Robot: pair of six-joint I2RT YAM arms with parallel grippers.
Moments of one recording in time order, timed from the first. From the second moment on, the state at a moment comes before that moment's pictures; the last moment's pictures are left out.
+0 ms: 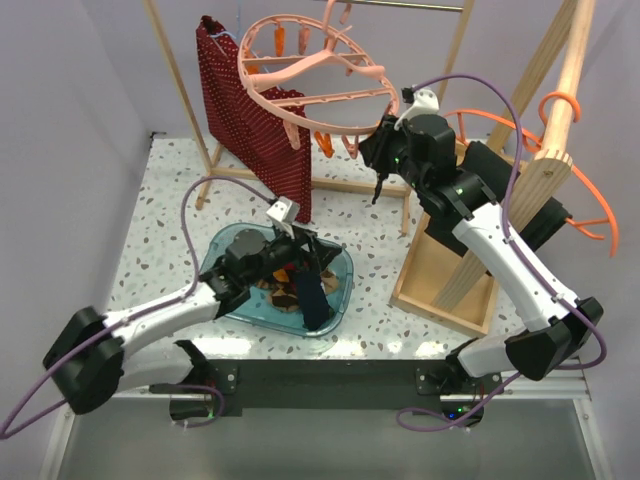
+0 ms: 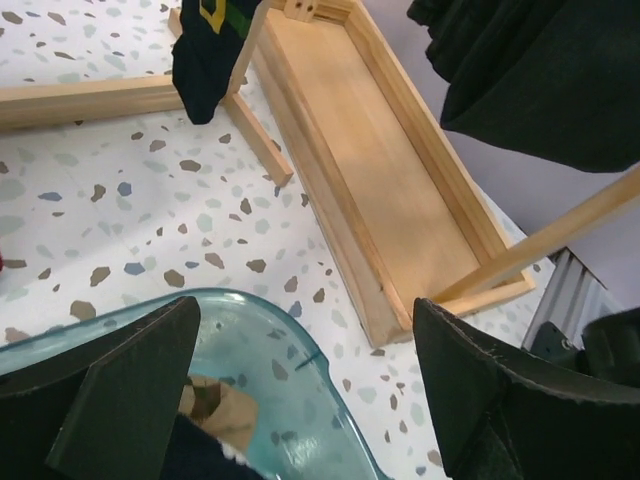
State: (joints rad) left arm -0.77 1.10 0.58 0.41 0.10 -0.44; right arm 0.56 1.40 1.56 -0.41 0.19 0.46
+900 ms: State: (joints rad) left arm -0.80 2.19 1.28 0.96 -0.20 -0.29; right arm 0.56 1.37 1.57 -0.43 0.14 0.48
